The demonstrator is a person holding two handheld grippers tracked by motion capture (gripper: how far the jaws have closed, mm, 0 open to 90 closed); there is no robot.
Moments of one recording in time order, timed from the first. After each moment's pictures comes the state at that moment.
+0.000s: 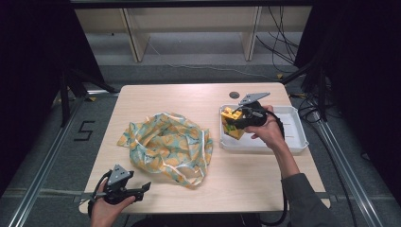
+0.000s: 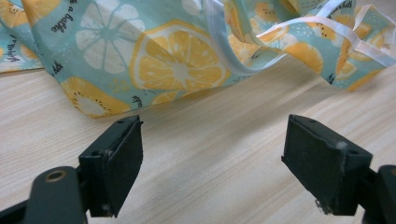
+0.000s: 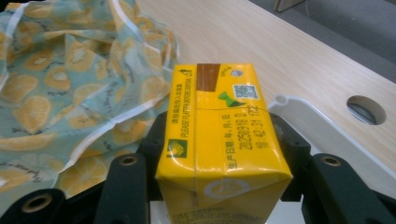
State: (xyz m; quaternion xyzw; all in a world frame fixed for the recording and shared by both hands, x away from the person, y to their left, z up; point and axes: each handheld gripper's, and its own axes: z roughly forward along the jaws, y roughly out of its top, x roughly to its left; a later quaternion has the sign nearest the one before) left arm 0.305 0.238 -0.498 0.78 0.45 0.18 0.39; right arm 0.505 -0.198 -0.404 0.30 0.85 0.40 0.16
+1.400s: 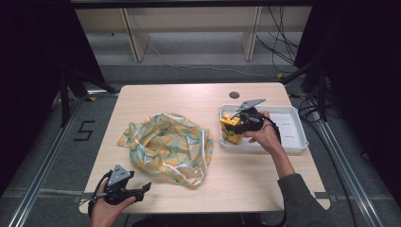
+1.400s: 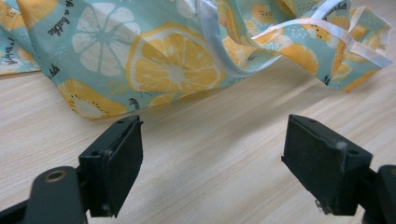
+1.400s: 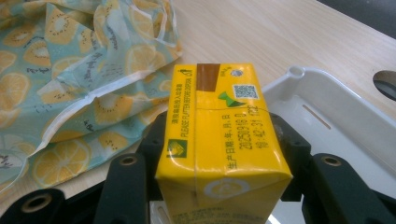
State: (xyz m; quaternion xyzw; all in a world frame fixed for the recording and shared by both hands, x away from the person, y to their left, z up) left arm 0.304 0.237 -0.497 0.79 0.44 0.18 0.39; right arm 0.515 -0.197 -0.441 0.30 0.86 0.39 0.13
